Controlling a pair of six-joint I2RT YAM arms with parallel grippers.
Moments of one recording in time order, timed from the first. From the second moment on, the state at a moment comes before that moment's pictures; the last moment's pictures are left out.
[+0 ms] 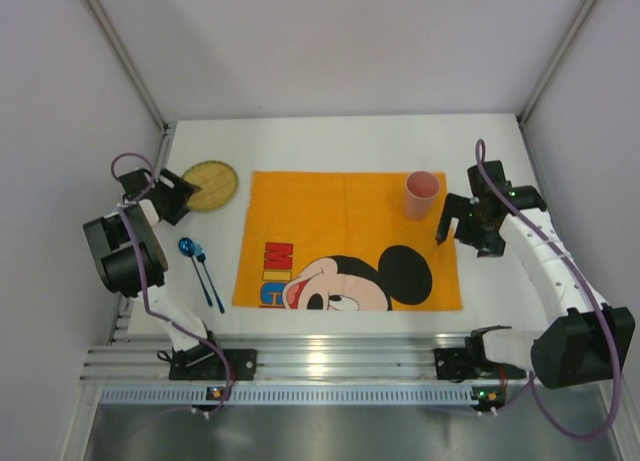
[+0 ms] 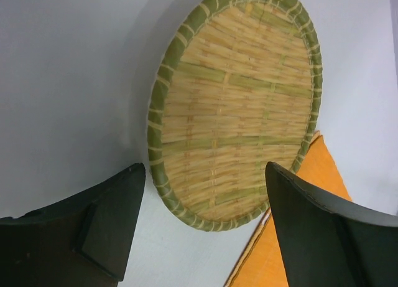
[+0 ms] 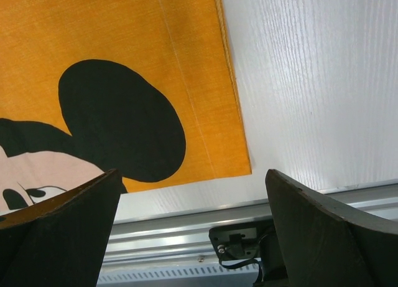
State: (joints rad) left arm 0.45 1.87 1.08 0.01 0.38 -0.63; right arm 0.15 1.22 1.09 -1.09 0.07 0.45
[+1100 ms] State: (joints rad) left arm 0.39 1.95 1.09 0.47 0.75 -1.00; right arm 0.15 1.17 1.07 -1.06 0.05 0.45
